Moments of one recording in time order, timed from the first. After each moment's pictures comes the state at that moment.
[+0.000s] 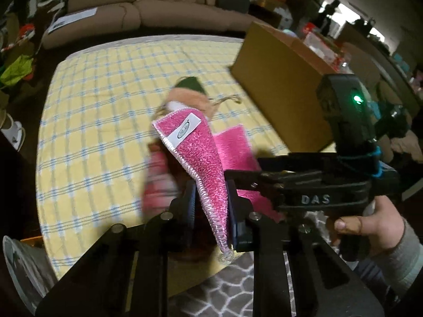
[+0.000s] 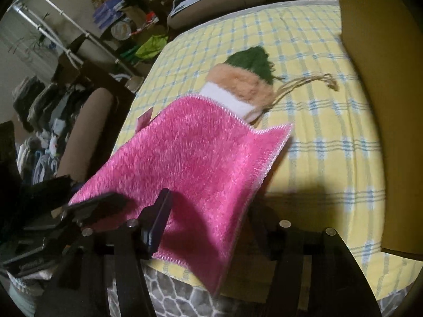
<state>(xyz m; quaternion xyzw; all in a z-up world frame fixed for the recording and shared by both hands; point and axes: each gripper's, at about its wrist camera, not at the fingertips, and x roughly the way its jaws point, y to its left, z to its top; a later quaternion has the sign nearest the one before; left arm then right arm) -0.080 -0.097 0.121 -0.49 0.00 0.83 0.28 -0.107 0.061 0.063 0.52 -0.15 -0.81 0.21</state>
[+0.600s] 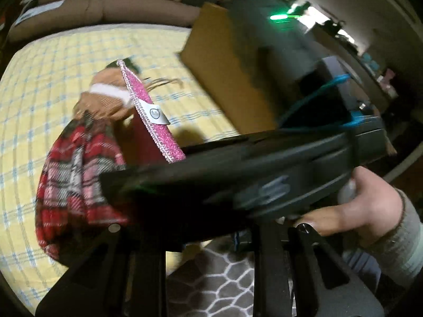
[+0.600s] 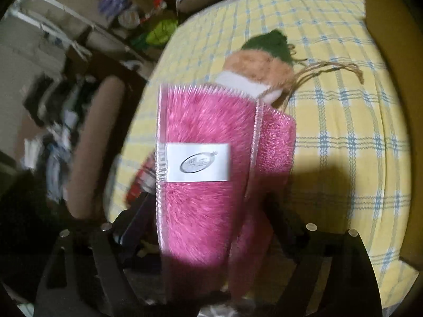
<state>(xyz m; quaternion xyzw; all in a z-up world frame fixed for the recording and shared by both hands) -0.062 -0.057 0.090 -0.48 -0.04 0.79 0.38 -0.122 0.041 0.053 0.56 -0.15 -0.77 0.26</state>
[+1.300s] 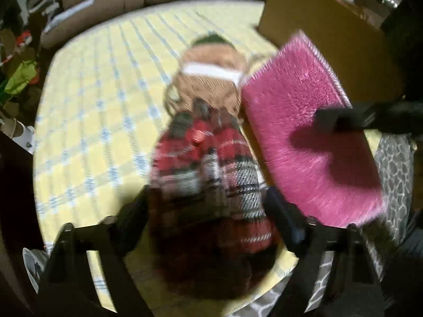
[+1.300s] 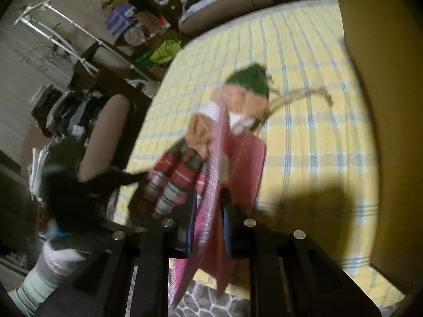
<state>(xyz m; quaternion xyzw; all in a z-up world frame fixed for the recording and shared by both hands) -0.108 -0.092 0.052 -0.54 0.09 0.80 0.23 -0.113 0.088 0.085 0.51 -0.18 -0.80 0.26</state>
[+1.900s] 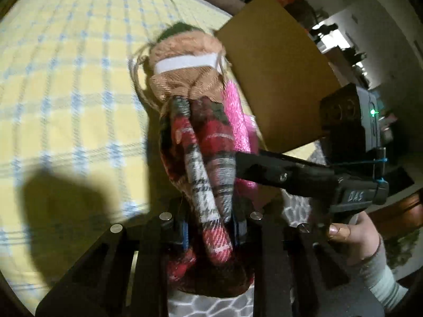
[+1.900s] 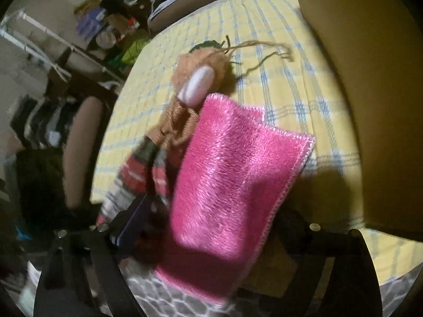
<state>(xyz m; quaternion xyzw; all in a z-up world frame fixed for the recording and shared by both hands) -0.076 -0.099 0.040 -0.56 -0.16 0.73 0.35 -0.092 0.106 0.038 0.54 -0.20 -0.80 0.19</state>
